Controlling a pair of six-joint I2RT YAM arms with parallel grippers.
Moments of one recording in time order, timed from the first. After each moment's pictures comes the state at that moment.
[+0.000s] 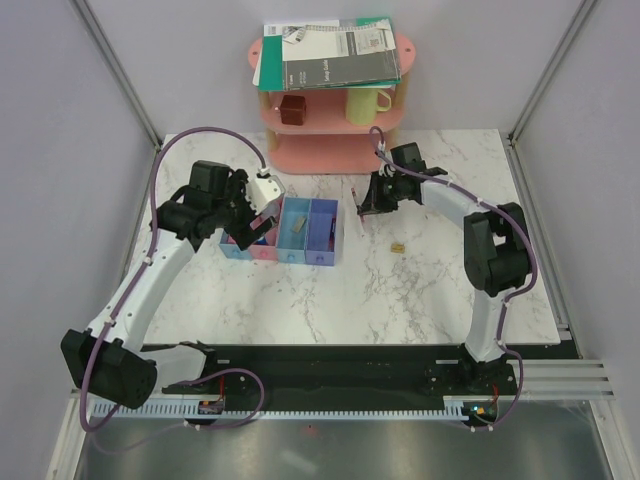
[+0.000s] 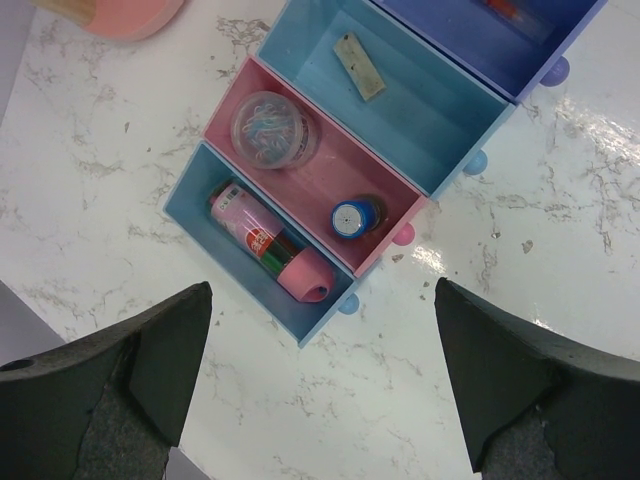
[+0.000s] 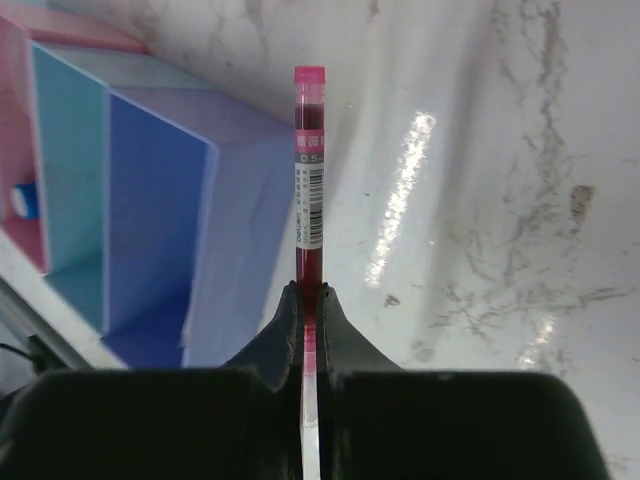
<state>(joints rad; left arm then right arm) -0.31 1.23 1.22 -0.78 0.21 0.72 0.31 1.98 1.46 -0.41 -0.43 0.35</state>
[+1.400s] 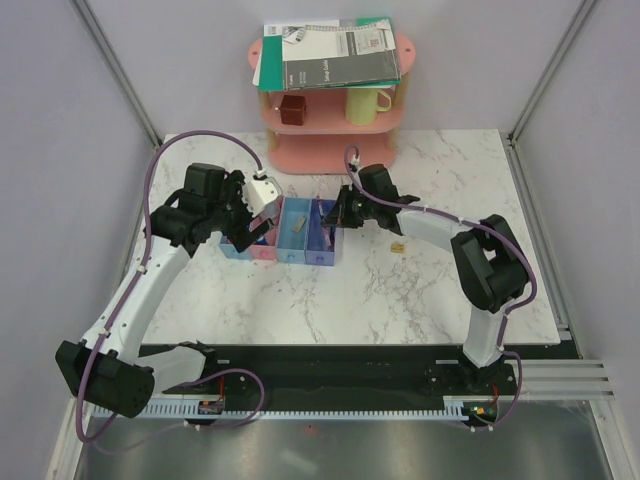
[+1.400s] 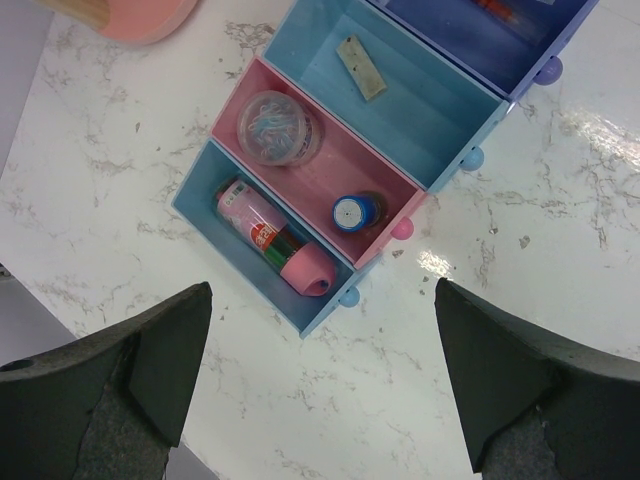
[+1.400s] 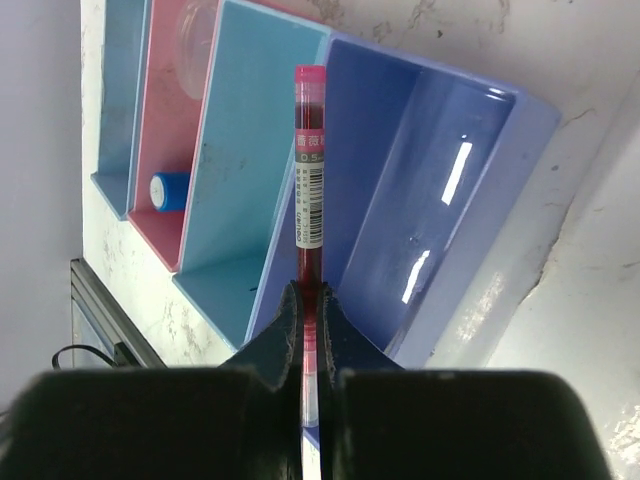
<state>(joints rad) -0.31 1.18 1.22 -0.79 0.21 0.72 0.52 1.88 1.25 -0.02 -0.39 0.67</state>
